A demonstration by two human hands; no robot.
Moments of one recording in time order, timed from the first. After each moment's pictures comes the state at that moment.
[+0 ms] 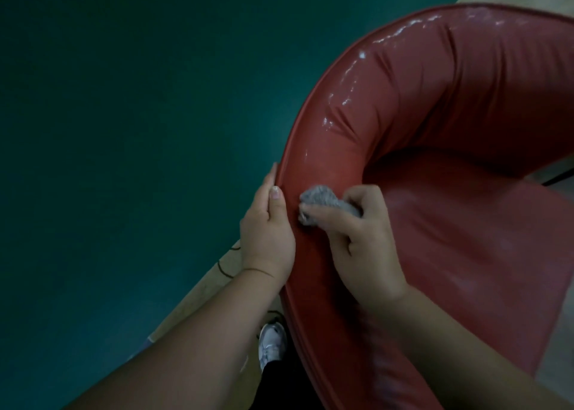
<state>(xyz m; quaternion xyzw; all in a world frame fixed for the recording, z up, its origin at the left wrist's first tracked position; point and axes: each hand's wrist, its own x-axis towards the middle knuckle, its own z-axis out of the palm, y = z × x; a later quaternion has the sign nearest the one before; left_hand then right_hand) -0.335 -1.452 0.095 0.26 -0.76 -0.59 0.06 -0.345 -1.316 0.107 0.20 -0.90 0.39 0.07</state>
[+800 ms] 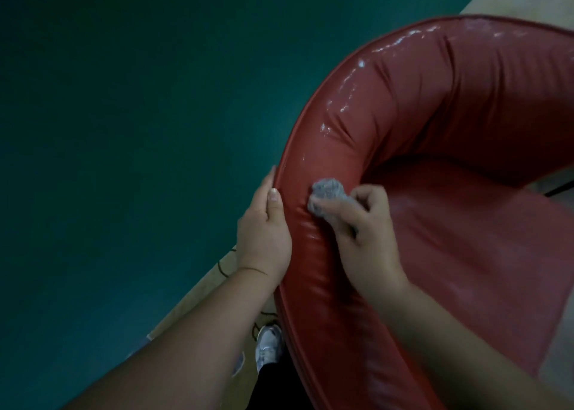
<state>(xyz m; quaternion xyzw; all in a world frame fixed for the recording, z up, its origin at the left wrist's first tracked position) -0.334 -1.450 0.100 0.27 -0.79 -0.55 0.05 -0.351 -1.309 0.107 0.15 -0.88 0.45 0.05</state>
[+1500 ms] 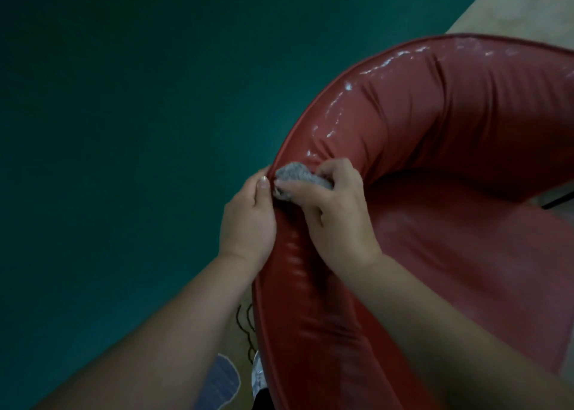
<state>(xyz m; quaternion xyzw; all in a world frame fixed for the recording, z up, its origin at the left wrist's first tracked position) -0.395 -1.464 0.105 0.24 -0.83 -0.50 0.02 -0.421 -1.332 0.113 0.21 -0.90 0.37 0.10</state>
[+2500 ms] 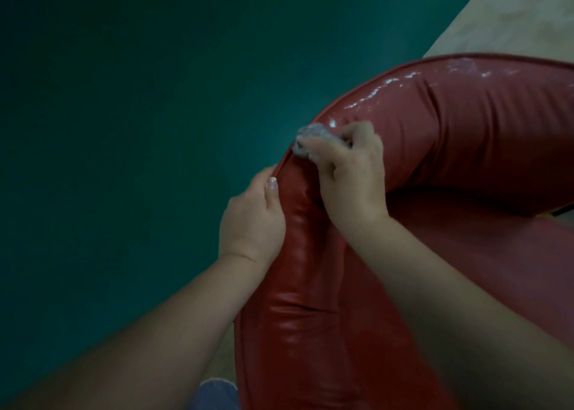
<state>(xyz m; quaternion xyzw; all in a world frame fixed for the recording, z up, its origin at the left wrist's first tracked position) -0.467 -1.448 0.124 0.19 -0.90 -0.39 0.01 -0.532 -1.323 0.123 0.12 -0.92 0.35 0.15</state>
